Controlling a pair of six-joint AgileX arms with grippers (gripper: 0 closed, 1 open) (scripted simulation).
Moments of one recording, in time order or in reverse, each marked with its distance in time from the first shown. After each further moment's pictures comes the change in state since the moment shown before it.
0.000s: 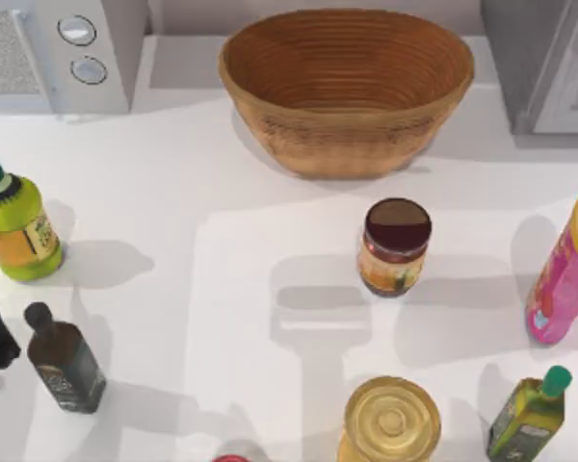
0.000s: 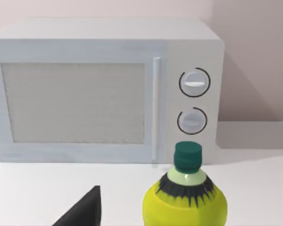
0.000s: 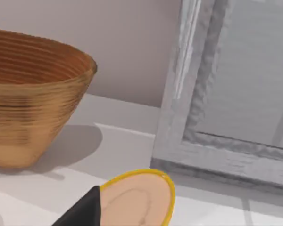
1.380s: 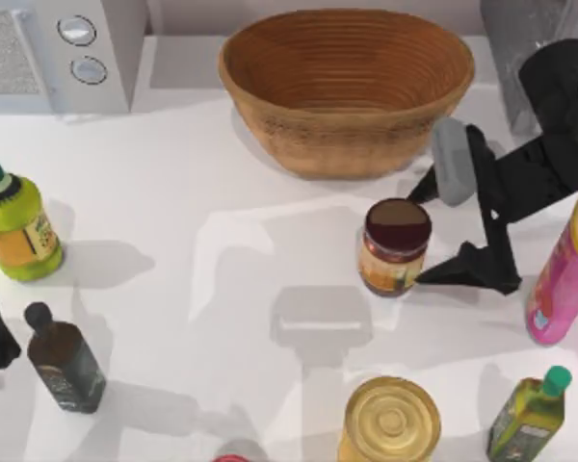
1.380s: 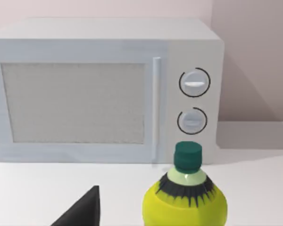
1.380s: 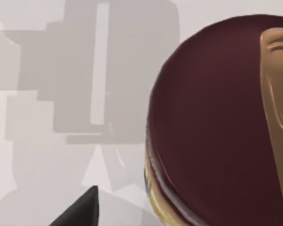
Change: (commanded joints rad) left arm 0.000 0.000 0.000 0.000 0.000 0.000; right arm 0.144 1.779 1.079 -0.546 -0.686 -1.099
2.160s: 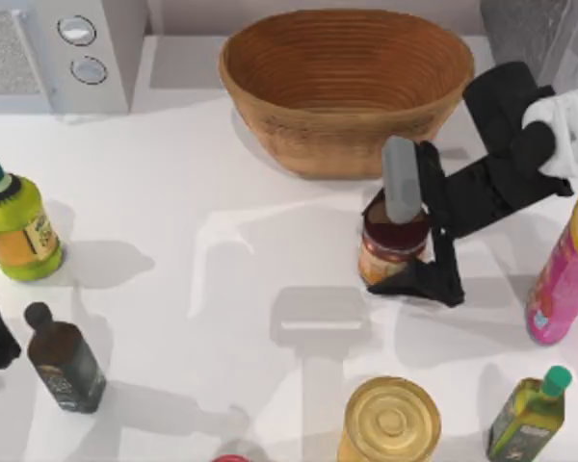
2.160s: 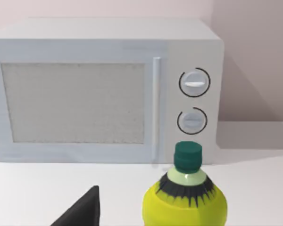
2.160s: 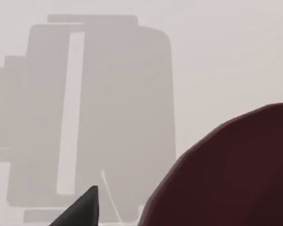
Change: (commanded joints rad) left arm 0.000 0.000 0.000 0.000 0.000 0.000; right arm 0.108 0.097 -0.026 0.218 0.031 0.141
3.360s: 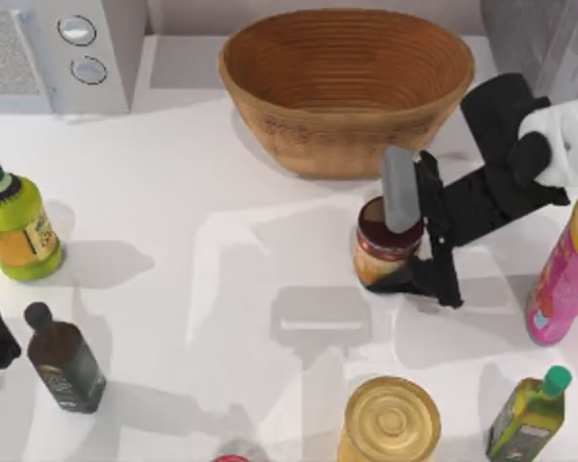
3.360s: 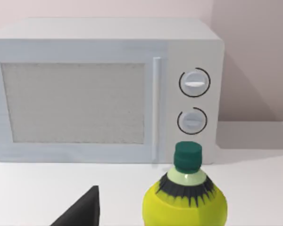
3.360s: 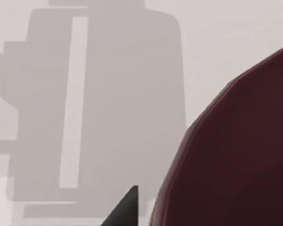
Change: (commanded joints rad) left arm 0.000 0.000 0.000 0.000 0.000 0.000; right arm -0.002 0.010 -0.013 0.021 -0.001 -0.001
